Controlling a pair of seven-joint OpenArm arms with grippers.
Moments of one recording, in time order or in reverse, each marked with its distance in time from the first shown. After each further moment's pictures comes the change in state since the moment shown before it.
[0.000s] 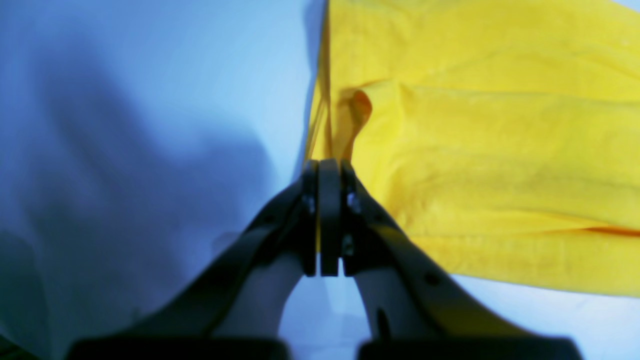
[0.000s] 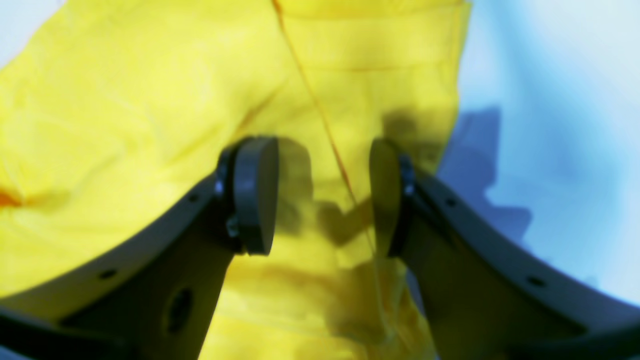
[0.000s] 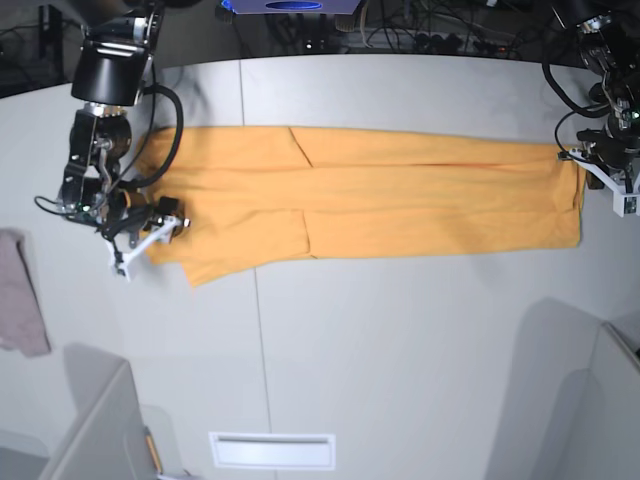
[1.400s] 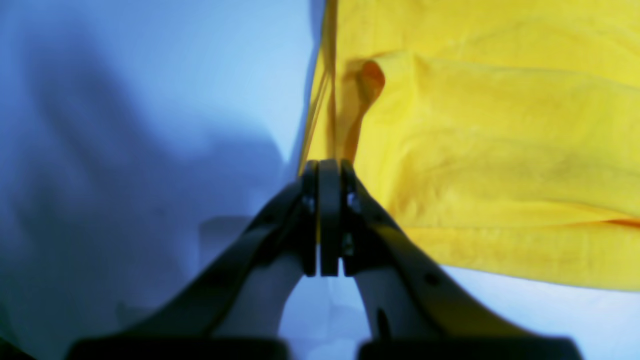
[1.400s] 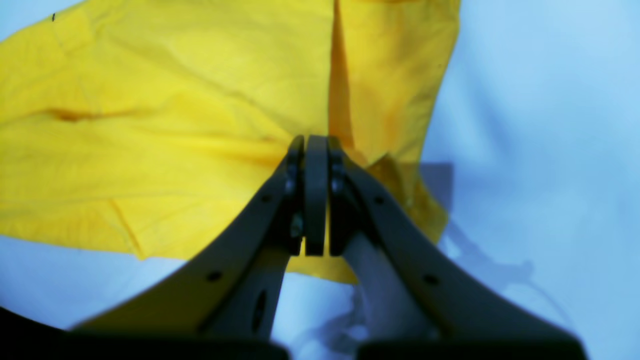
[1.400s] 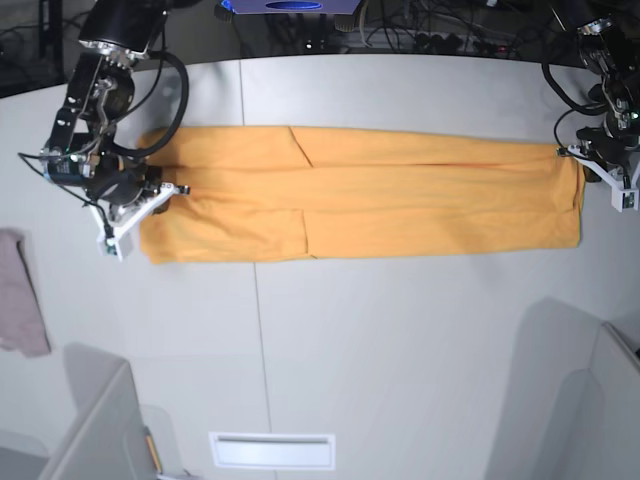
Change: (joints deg) left arm -0.6 -0.2 0.0 -3.8 0.1 0.0 0.0; right arm -11.2 -4.5 4.6 27.1 0.6 0.0 -11.7
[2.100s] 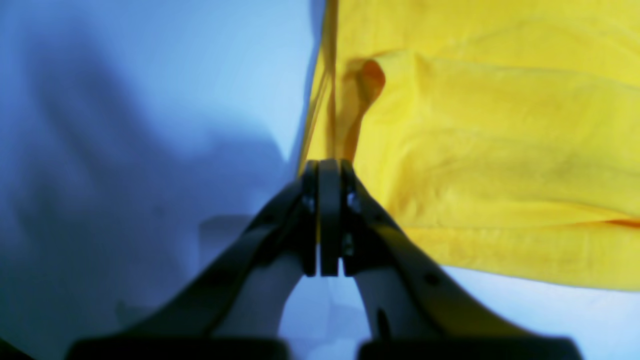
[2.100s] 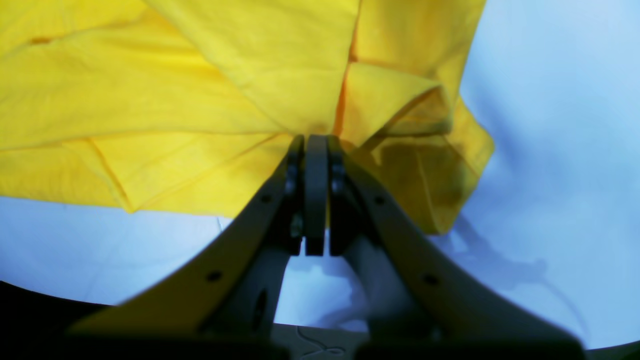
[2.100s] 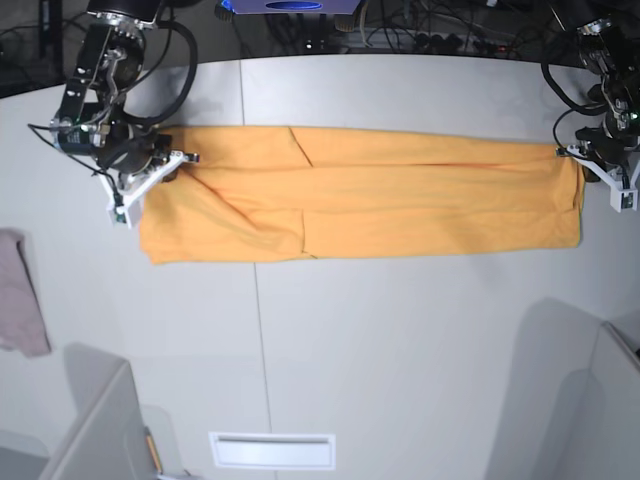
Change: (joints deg) left arm 0.0 0.0 0.4 0.0 0.0 0.0 0.0; right arm -6.9 -1.7 -0.2 2.9 -0.4 0.0 0.9
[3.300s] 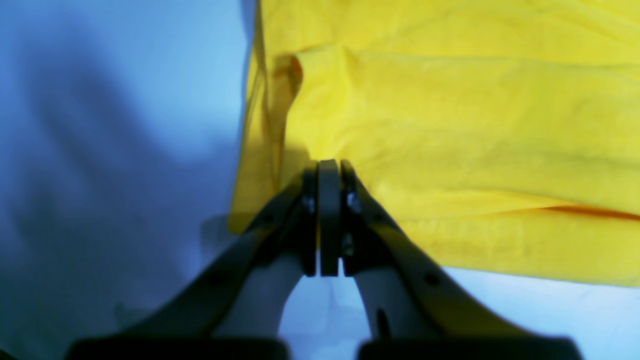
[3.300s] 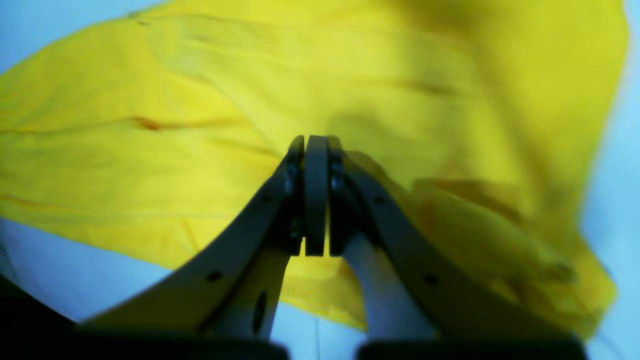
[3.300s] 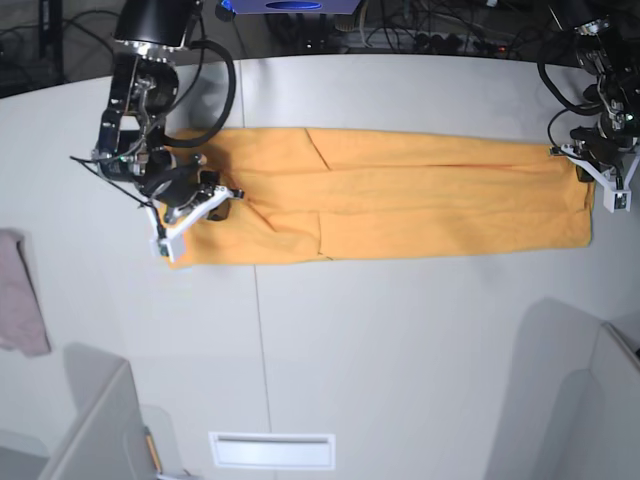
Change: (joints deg) left arm 0.2 0.0 1.8 0.1 -0.2 0.0 0.0; right arm 6.7 -4.7 -6.3 -11.4 2.9 -0.4 11.8
